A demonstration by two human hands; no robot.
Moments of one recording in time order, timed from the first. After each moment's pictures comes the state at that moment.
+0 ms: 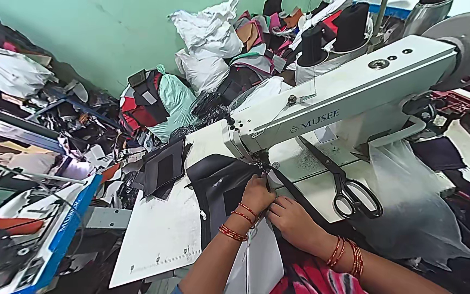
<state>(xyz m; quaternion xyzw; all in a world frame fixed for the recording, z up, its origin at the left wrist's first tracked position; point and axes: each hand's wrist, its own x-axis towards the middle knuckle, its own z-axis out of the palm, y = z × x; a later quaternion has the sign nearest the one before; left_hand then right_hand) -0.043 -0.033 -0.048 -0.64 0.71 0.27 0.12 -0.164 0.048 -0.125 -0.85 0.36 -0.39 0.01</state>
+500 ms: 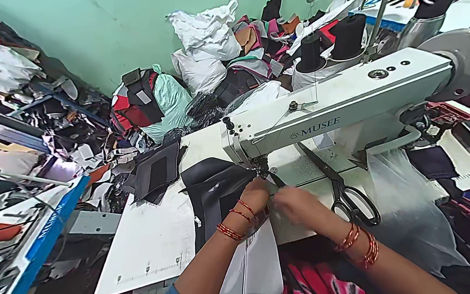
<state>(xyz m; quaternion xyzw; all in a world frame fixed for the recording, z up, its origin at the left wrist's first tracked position) -0.054 -0.049 -0.039 -0.61 0.71 0.27 0.21 -0.206 0.010 -0.077 -0.83 0.40 -0.27 0.27</state>
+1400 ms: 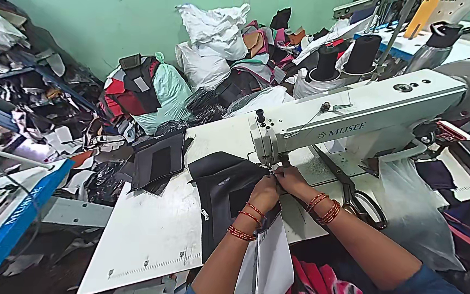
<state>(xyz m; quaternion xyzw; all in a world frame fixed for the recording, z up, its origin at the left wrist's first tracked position) -0.019 -0.046 -0.054 -0.58 0.73 0.36 0.04 -0.149 -0.065 -0.073 -0.64 0.63 -0.14 0.41</state>
